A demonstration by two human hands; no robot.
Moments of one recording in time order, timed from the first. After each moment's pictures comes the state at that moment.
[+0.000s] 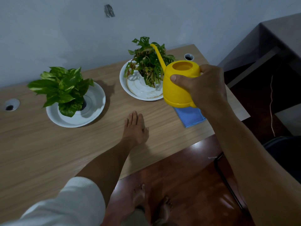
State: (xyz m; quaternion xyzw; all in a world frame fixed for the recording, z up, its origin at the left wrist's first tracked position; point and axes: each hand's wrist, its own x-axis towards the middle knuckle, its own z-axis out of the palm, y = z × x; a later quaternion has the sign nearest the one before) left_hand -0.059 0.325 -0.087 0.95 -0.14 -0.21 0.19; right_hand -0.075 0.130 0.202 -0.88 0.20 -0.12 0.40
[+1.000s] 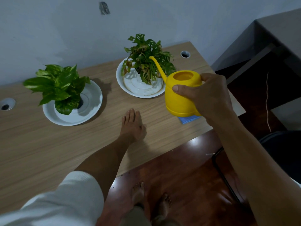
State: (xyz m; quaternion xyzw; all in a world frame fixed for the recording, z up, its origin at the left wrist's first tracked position) left_hand -0.059 0.324 -0.086 0.95 -0.14 -0.22 0.18; right_hand -0.110 0.118 0.195 -0.87 0.24 -0.09 0.42
